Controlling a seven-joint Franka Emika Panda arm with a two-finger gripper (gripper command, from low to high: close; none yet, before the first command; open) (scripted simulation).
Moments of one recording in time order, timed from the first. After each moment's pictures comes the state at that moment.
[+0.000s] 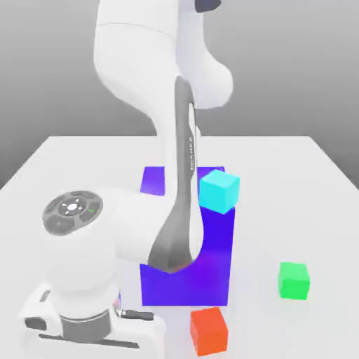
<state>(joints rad) -0.09 0.55 -0.12 -2.20 0.16 2.74 0.57</state>
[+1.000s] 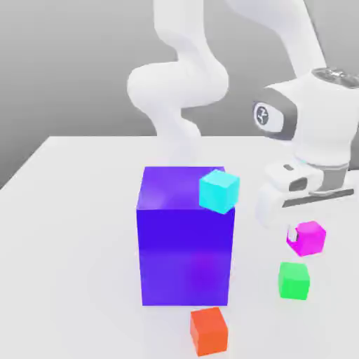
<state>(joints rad) 0.42 0.02 0.18 -2.70 -0.01 2.73 1.11</state>
